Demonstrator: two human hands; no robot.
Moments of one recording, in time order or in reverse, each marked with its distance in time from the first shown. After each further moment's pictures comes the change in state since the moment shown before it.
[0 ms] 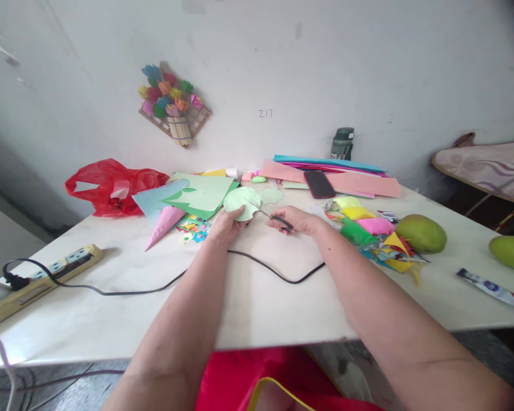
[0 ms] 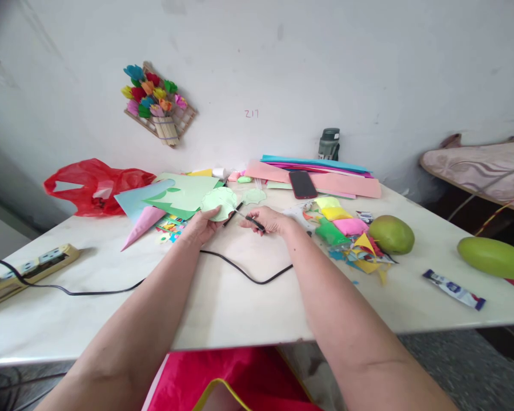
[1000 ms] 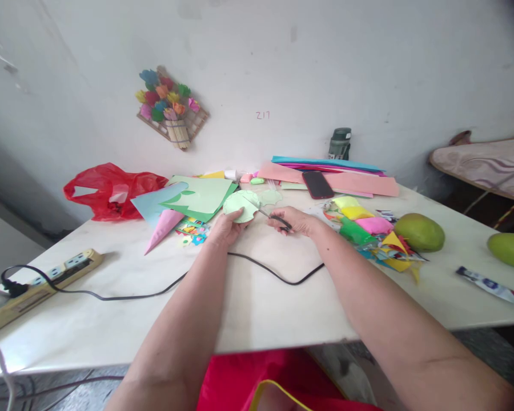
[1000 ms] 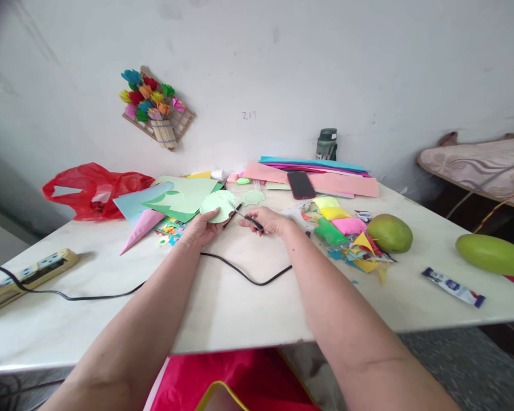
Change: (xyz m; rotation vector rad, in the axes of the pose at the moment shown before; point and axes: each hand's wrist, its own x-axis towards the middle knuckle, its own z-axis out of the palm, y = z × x) left_hand -0.006 0.003 0.007 -0.019 0.001 -0.067; right_hand 0.000 0.003 -0.001 -0.021 0.029 0.006
